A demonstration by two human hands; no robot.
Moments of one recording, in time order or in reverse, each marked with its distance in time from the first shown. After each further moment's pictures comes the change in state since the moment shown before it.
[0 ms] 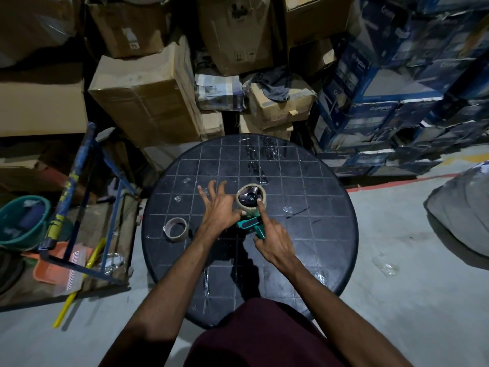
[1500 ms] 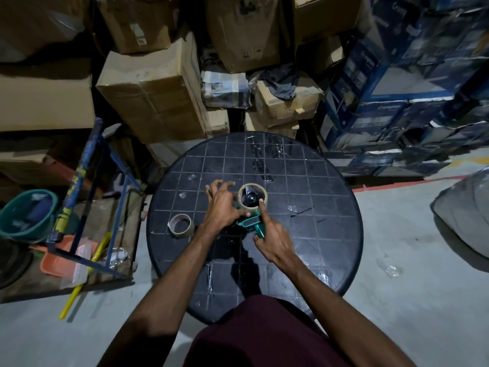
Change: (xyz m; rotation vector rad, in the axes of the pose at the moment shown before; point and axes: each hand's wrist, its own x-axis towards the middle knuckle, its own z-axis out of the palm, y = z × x) left_hand -0.006 -0.013 -0.003 -0.245 0.093 0.032; right_hand 0.001 -0.007 0.006 0.032 -0.027 -0.019
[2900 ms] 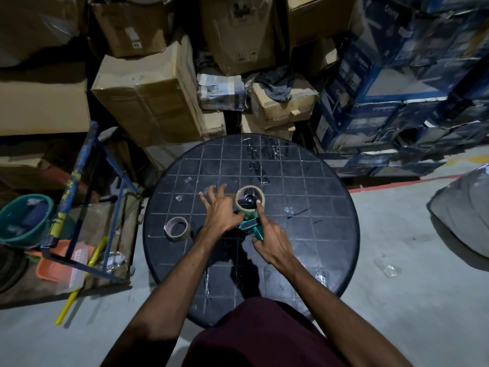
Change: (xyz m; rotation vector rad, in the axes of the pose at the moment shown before) left_hand 0.000 0.009 0.016 0.139 -0.080 -0.077; right_hand 0.001 0.009 -0.002 -0.023 0.006 -0.022
